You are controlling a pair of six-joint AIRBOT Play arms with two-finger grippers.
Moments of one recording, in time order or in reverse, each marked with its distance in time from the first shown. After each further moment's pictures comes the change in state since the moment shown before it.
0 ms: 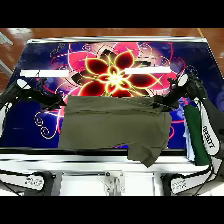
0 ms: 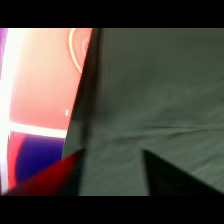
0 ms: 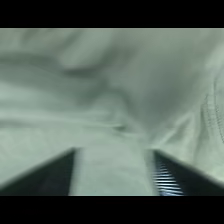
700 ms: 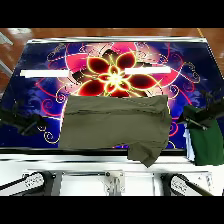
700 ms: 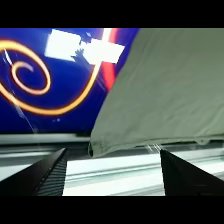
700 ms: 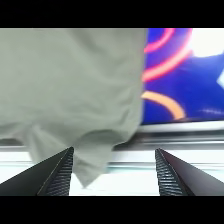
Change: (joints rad) left arm 0.348 0.336 -0.400 0.024 -0.291 0.151; right arm -0.375 0.456 -0.347 0.071 0.241 -0.211
